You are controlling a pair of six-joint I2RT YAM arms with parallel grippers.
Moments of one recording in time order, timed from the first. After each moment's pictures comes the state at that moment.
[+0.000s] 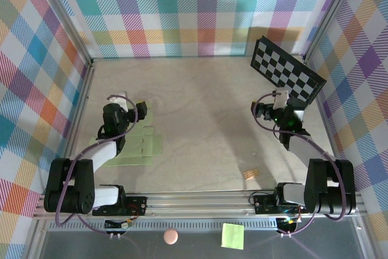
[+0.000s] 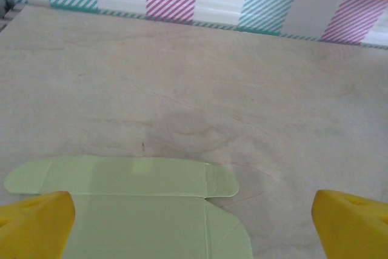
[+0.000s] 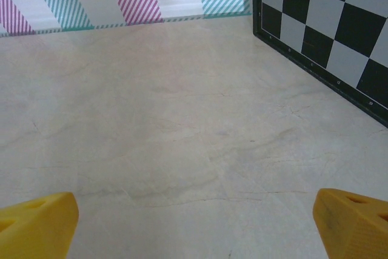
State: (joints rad) left arm -0.04 1.28 0.49 0.42 -0.01 -0.17; right arm -0.04 1.25 0.53 0.31 -0.32 0.04
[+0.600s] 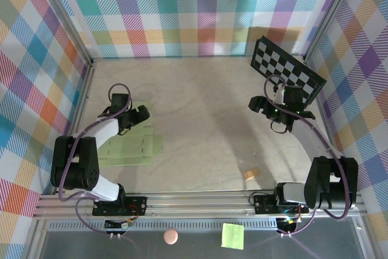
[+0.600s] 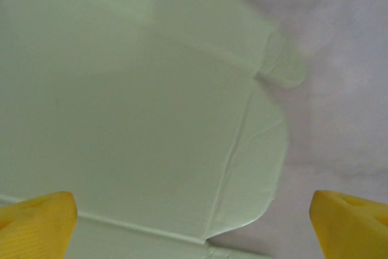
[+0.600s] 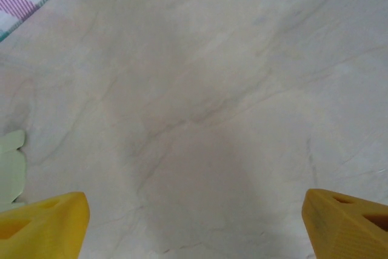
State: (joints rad) left arm -0.05 1.52 0.79 -0.25 0.02 -0.51; right arm -0.01 1.31 0.83 -0.34 -0.43 0.38
